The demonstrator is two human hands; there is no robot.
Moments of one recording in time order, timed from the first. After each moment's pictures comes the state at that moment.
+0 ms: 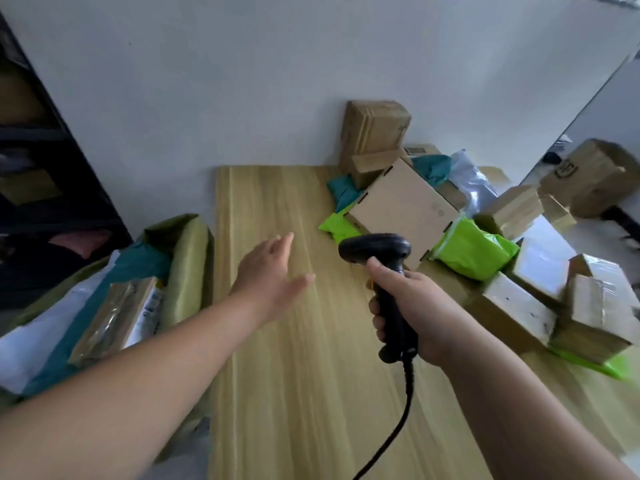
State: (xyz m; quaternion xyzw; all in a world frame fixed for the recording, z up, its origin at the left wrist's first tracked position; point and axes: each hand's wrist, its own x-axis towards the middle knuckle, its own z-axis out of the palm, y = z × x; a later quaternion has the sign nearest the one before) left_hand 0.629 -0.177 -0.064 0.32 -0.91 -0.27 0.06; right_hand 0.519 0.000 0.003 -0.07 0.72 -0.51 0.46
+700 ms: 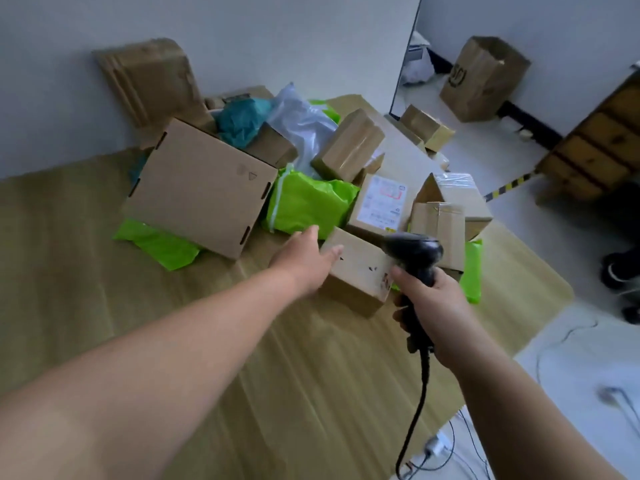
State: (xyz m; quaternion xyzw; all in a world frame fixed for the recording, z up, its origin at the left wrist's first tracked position) left_hand 0.319 0.053 -0.108 0.23 -0.91 -0.34 -0.08; right_hand 0.317 0.251 -0.069 0.09 0.79 -0.57 0.22
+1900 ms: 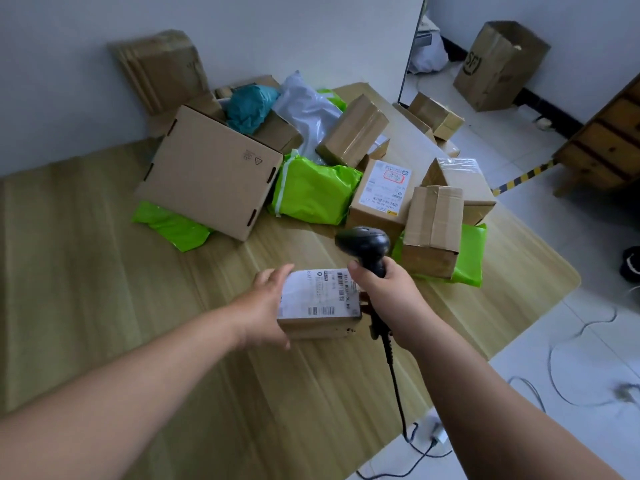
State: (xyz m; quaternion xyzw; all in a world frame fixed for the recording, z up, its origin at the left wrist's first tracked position) left_hand 0.431 0.034 -0.124 0.16 -0.91 -0.32 -0.22; right_hand 0.341 0.224 -0.089 0.01 0.78 -0.55 0.30
